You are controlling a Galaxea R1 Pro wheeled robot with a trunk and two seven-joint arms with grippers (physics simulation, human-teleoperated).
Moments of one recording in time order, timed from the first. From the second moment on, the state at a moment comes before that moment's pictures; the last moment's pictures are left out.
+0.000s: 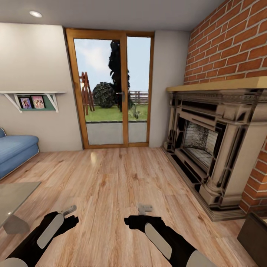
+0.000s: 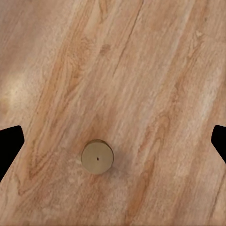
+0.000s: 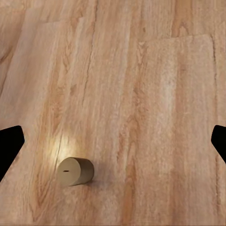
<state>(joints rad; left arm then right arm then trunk) -0.45 0.26 -0.22 -0.89 0.94 0.64 0.55 -0.54 0.07 0.75 -0.85 -0.88 0.43 -0.31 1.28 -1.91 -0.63</state>
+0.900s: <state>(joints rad) -0.47 0.26 -0.26 -0.83 0.89 0.70 0.40 -0.54 0.06 0.71 -1.11 -0.89 0.56 -0.35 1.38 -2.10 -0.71</state>
